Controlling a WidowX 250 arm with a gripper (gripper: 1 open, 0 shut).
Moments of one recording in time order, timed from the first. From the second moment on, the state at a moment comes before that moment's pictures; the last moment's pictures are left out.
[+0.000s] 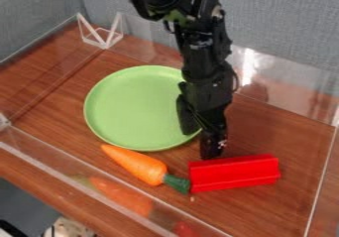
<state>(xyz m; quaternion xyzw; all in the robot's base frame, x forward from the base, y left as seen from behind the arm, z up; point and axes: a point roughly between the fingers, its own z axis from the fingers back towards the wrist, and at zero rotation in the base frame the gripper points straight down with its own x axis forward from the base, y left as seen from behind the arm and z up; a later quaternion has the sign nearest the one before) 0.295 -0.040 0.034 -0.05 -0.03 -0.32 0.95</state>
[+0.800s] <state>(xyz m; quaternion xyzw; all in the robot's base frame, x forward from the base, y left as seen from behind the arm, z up) 0.308 -0.035 0.047 -0.04 -0.02 -0.33 0.94</state>
